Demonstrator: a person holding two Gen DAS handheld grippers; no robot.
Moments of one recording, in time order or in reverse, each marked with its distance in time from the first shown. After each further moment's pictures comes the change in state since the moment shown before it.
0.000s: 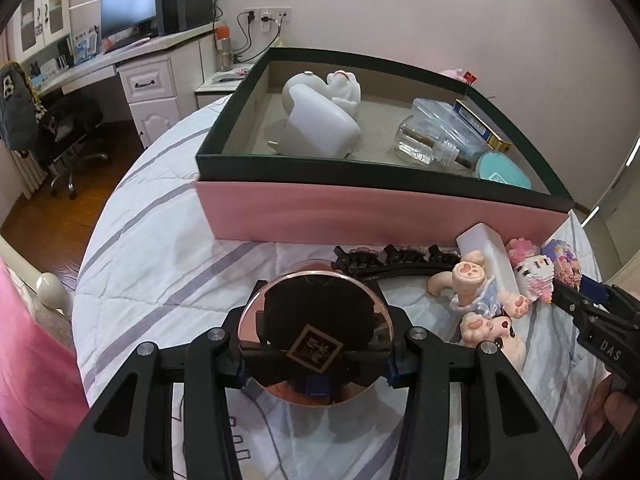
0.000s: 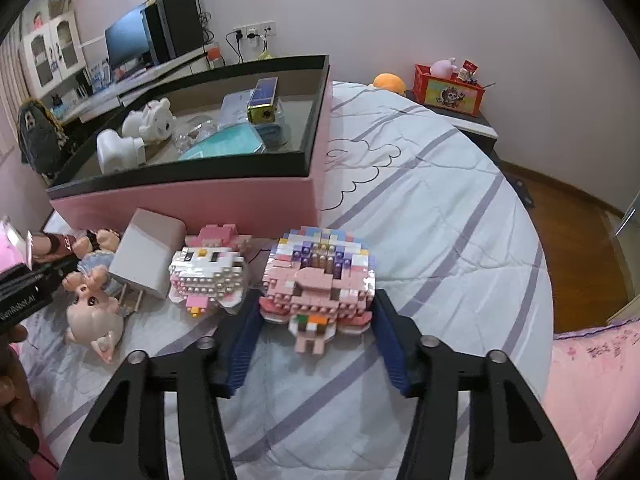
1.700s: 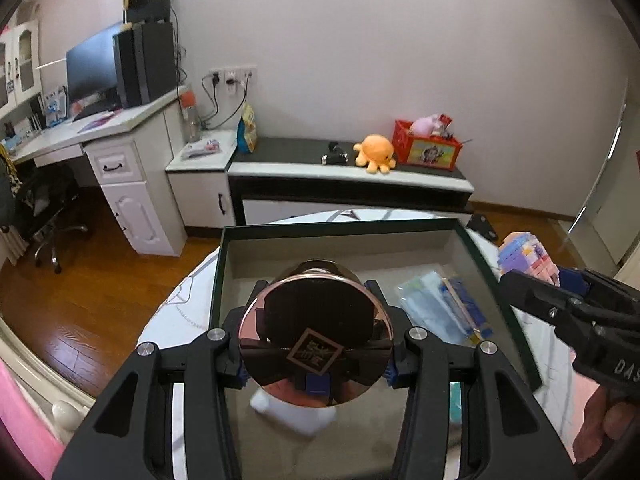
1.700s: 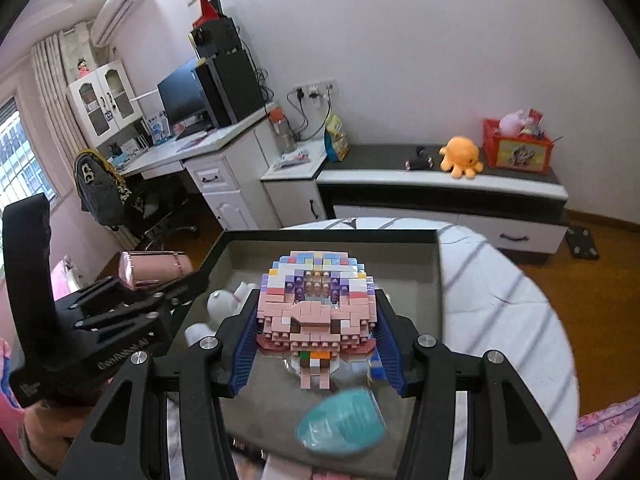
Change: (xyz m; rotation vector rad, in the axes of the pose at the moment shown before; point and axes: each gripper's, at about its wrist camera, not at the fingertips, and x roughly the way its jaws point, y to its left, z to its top) left arm 0.007 -0.018 0.176 0.111 -0.132 -0.052; right arm 0.004 0.049 0.176 -0.005 -0.134 0.265
